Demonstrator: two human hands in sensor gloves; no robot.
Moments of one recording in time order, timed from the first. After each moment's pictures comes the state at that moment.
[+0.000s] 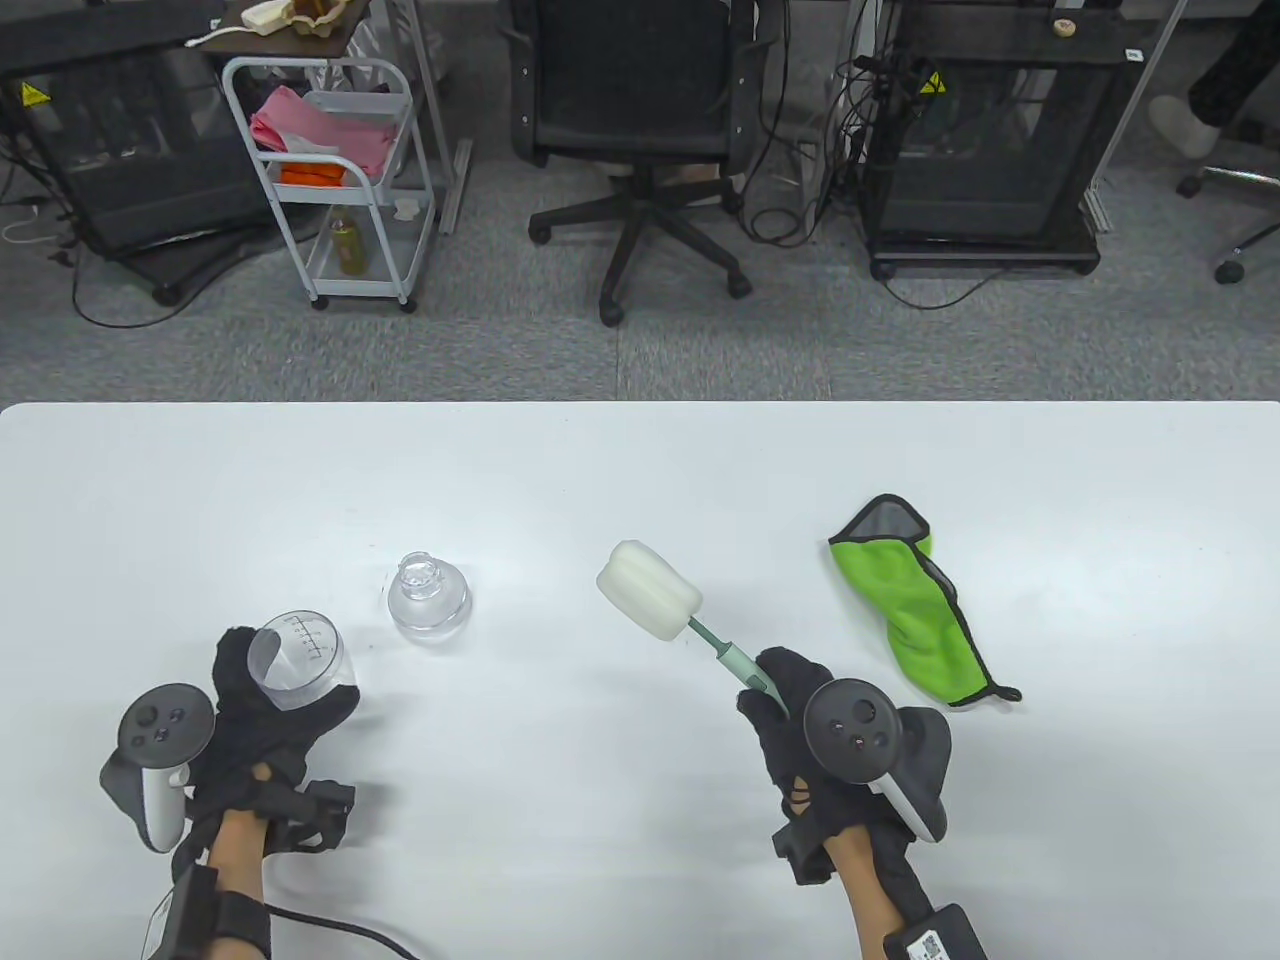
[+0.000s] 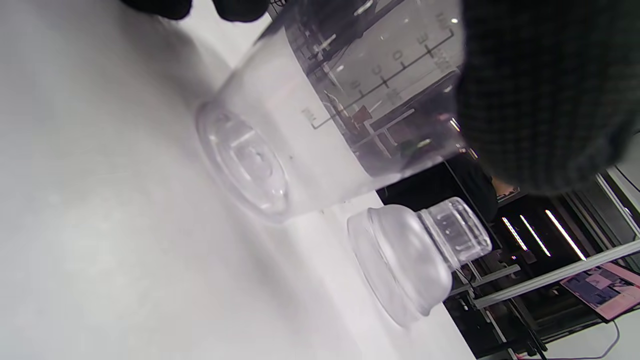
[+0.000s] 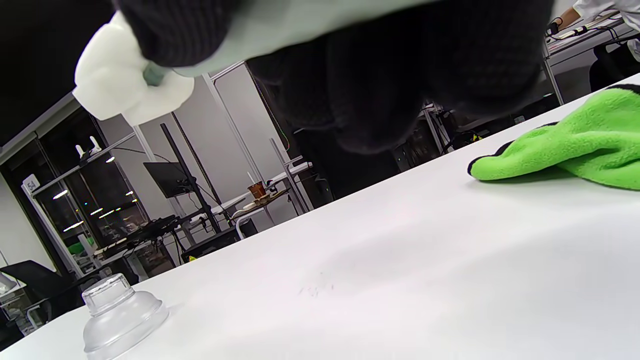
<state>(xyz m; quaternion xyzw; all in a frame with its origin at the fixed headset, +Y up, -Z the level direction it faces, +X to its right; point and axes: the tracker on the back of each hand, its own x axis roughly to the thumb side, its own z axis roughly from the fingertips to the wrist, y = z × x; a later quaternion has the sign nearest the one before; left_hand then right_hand) -0.390 -0.782 -0.281 0.02 0.18 0.46 0.87 0.141 -0.684 -0.252 0.03 -0.07 0.96 0.26</state>
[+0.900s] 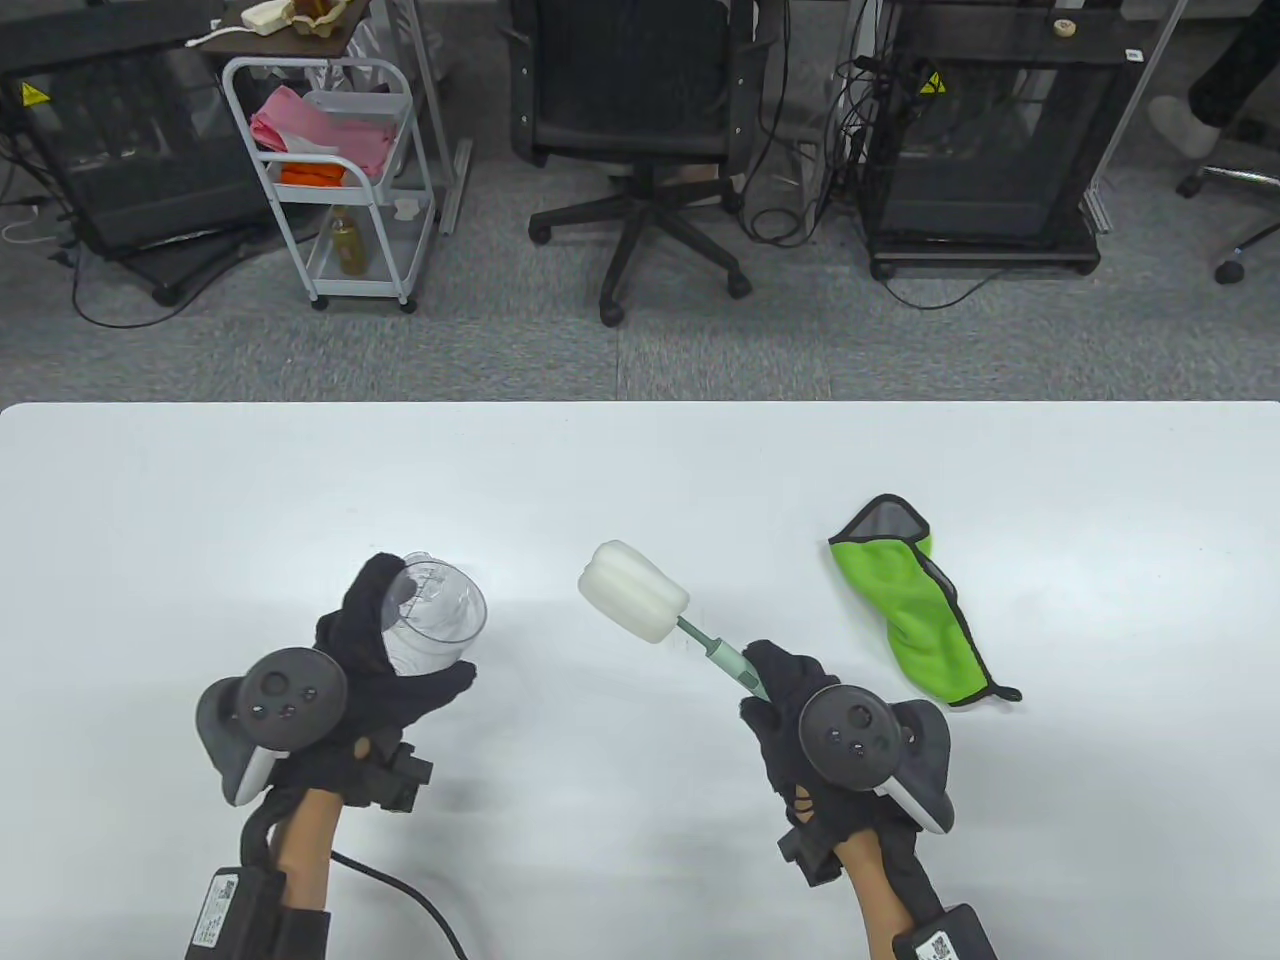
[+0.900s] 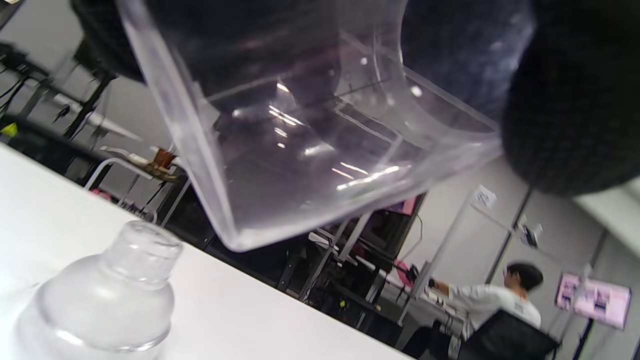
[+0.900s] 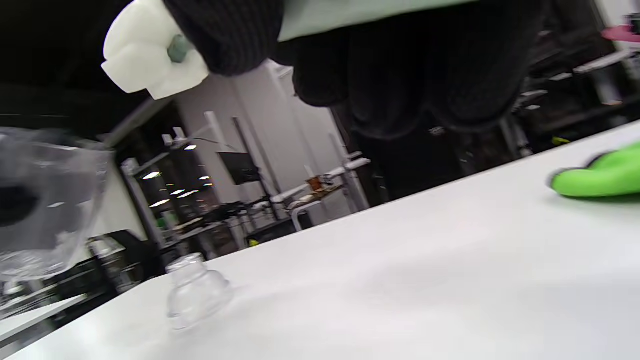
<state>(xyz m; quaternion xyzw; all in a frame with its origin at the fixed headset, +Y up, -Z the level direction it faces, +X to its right) -0.250 -0.656 -0.277 0.15 -0.09 0.24 0.96 0.129 -0.668 -0.249 0.15 -0.09 0.95 0.25</state>
